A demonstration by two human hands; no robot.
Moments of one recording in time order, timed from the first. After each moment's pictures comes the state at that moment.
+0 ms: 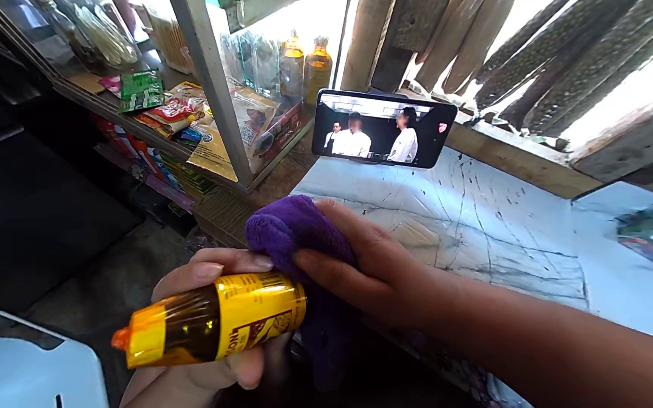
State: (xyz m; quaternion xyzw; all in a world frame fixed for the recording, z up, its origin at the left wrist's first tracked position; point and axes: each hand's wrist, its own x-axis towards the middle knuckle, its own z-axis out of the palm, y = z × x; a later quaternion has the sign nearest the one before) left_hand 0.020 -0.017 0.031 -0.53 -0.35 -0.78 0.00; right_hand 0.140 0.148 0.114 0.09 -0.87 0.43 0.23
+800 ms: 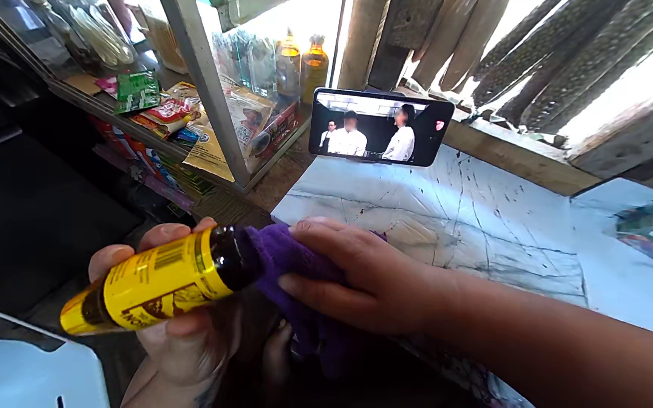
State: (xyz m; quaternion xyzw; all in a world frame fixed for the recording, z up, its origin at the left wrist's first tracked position) left_hand 0.014 -0.013 0.039 -0.43 -0.25 -0.87 -0.02; right_hand 0.138 0.149 0.112 0.14 -0.89 0.38 0.19
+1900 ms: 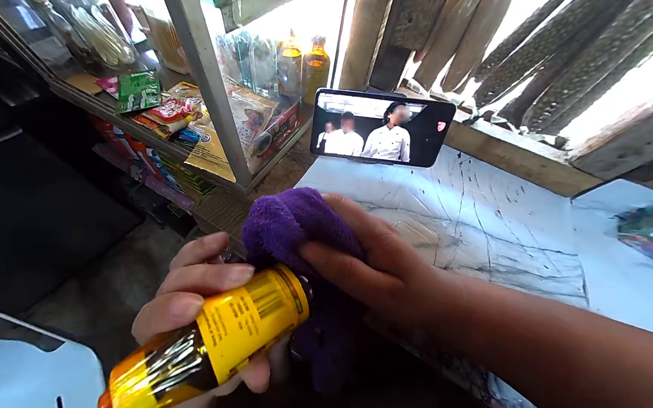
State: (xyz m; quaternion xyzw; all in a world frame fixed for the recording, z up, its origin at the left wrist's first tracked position) left_hand 0.005 -0.024 0.030 -0.58 -0.38 -0.71 0.13; right_hand 0.138 0.149 0.113 0.12 -0.83 0.47 0.27
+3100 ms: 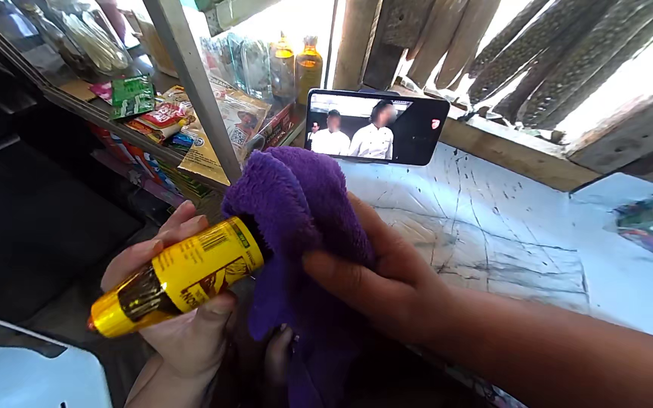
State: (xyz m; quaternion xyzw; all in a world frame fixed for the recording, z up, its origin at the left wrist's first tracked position) left_hand 0.007 -0.012 0.041 -0.46 -0.43 -0.77 0.11; right_hand 0.146 0.136 0.115 0.12 -0.75 0.59 0.28
